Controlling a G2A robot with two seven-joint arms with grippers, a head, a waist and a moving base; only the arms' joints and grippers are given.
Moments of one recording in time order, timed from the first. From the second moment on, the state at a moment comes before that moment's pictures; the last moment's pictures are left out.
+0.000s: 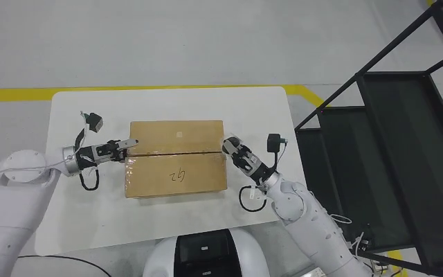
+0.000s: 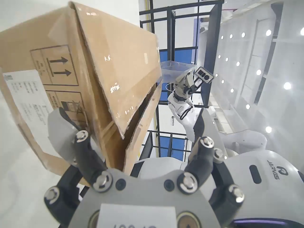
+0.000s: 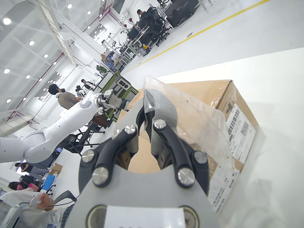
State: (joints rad) left arm 1.01 -0.82 -1.15 -1.26 -0.41 -0.30 -1.17; right arm -1.48 -1.23 1.19 -1.60 -0.51 -0.59 -0.03
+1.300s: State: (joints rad) left arm 0.97 -0.86 -1.15 -1.27 -0.62 -0.32 -1.36; right arm -1.62 -1.21 1.36 -1.63 -0.49 -0.59 -0.10
